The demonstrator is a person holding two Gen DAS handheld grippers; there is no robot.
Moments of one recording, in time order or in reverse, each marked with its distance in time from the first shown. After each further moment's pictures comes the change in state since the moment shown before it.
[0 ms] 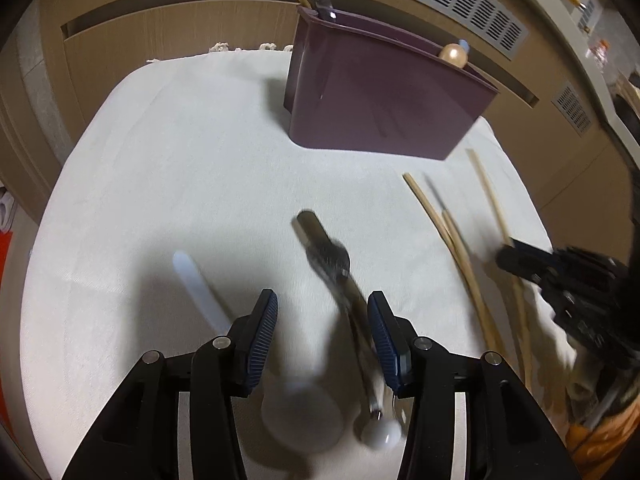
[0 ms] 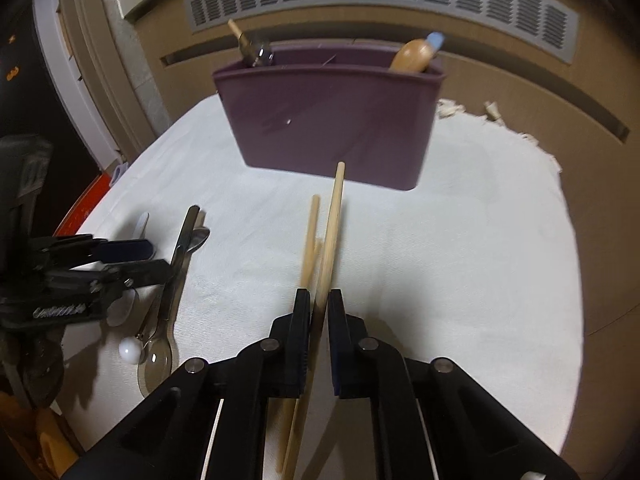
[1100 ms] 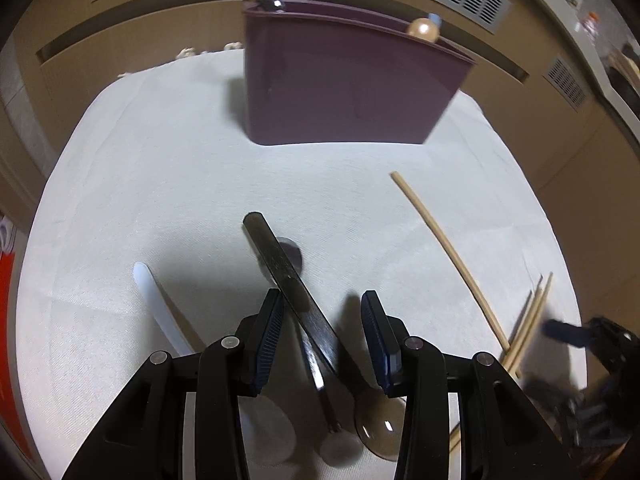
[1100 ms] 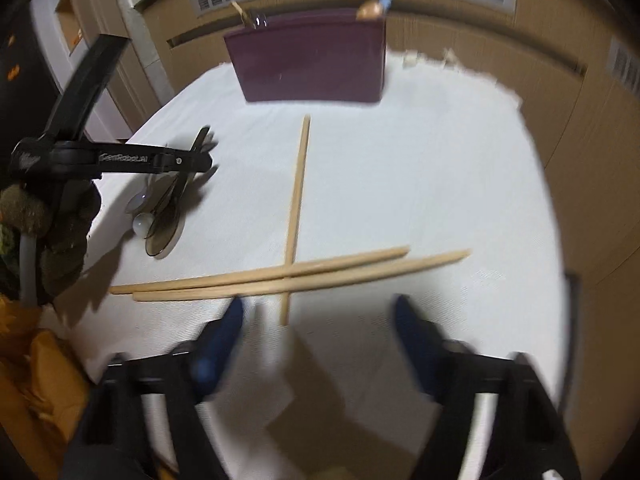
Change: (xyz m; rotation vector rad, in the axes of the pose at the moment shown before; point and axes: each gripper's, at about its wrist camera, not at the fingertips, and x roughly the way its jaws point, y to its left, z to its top) left arm 0.007 -0.033 -0.003 0.090 0.015 0.008; right arm -0.038 -0.016 -0.092 0.058 0.071 0.035
